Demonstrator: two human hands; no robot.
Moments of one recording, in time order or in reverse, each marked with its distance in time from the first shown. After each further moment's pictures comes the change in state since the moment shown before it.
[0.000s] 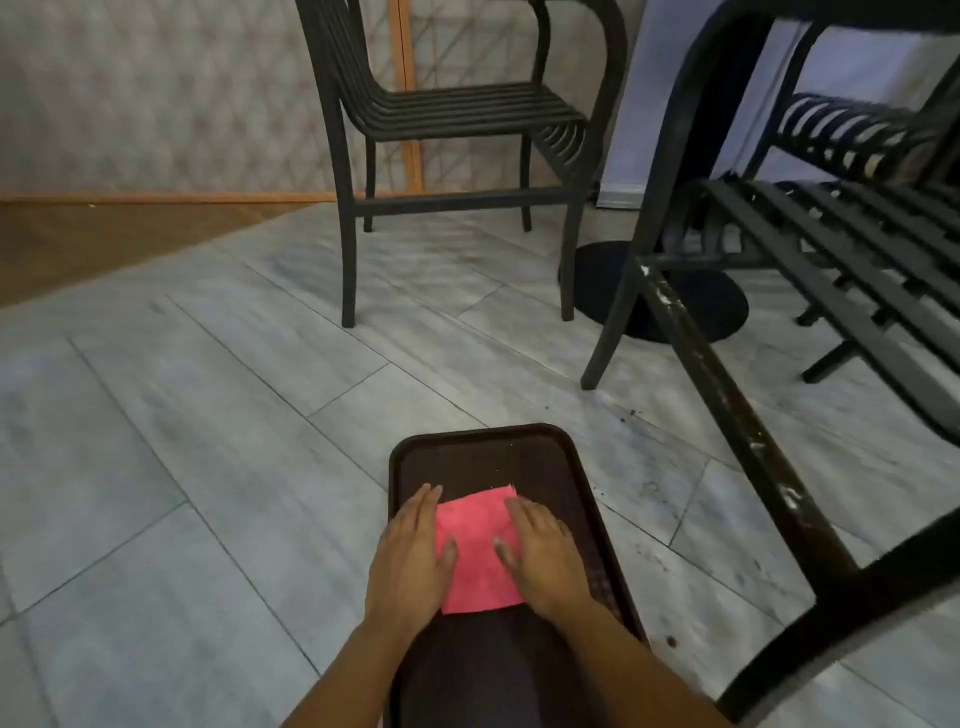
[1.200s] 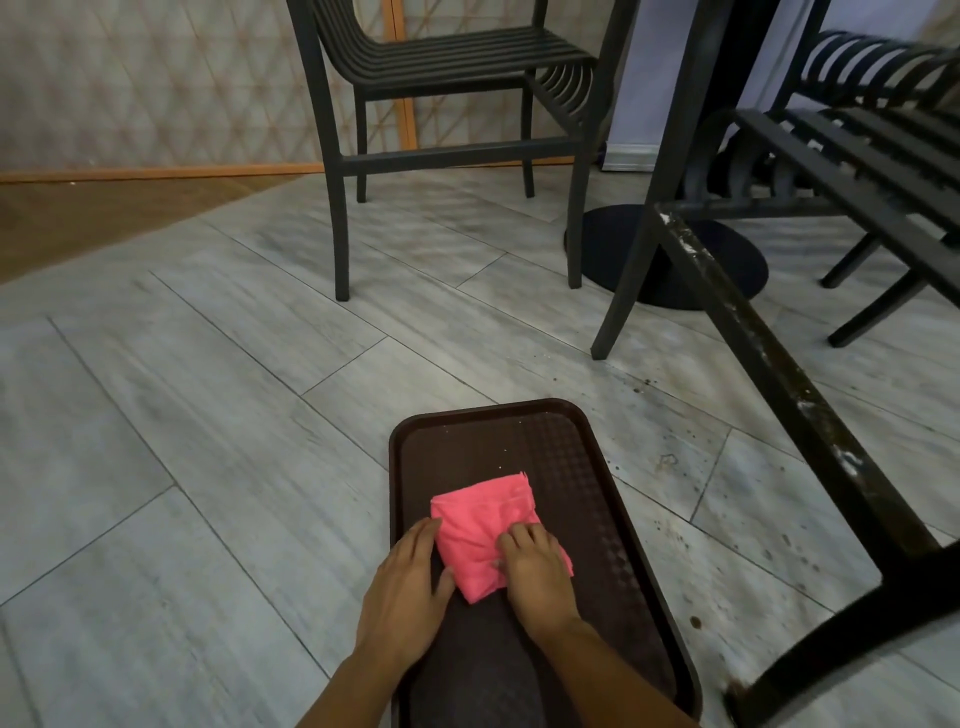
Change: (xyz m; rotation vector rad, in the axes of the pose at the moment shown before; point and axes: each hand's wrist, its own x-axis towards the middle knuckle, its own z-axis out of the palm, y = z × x) left_hand -0.022 -0.038 0.038 -0.011 -0.117 -0.027; right_hand -0.006 0.002 0.073 -0.096 0.109 -0.095
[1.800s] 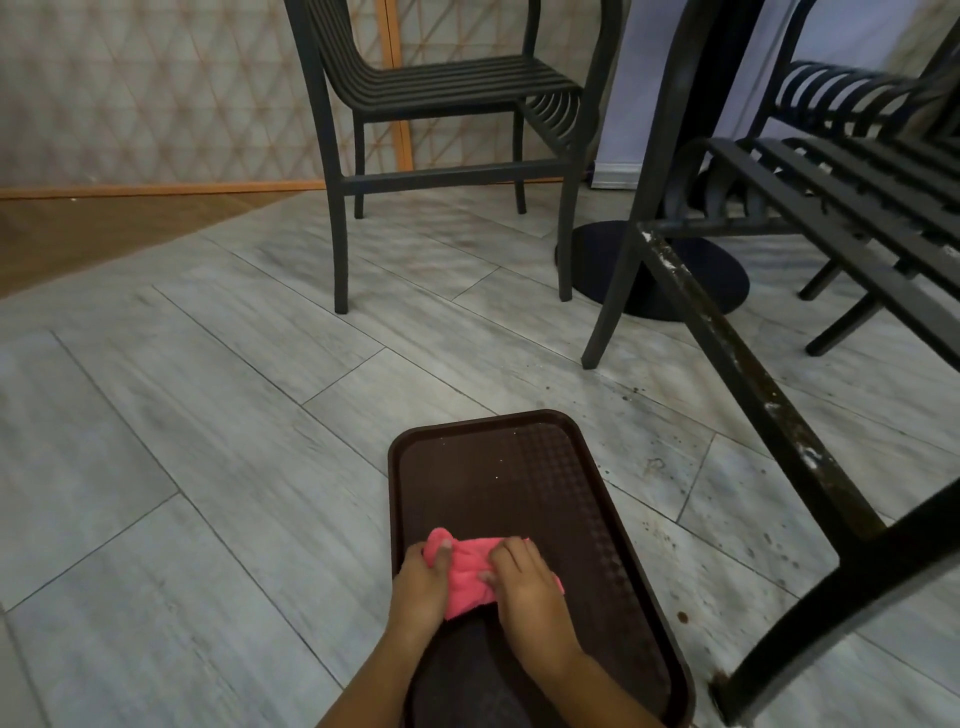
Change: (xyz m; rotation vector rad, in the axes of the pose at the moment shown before) left_hand 0.005 0.029 0.001 -0.515 -0.033 -0.453; right_hand -0.036 -0.030 -0.041 0.219 0.263 -0.065
